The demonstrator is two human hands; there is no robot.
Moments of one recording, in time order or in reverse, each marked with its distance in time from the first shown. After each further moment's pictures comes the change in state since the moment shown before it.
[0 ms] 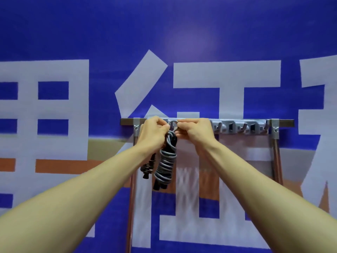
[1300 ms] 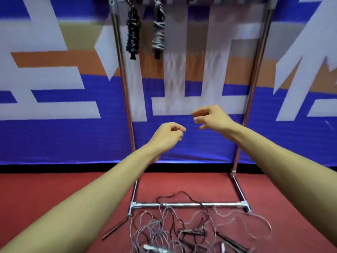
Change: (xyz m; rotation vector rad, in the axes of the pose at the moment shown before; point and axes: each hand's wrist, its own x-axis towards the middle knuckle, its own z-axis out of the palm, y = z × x) left_hand -0.282 -0.099 0.040 -0.012 -0.628 -0.526; right_hand -0.218 0.152 -0.113 -0.565 -0.234 0.453
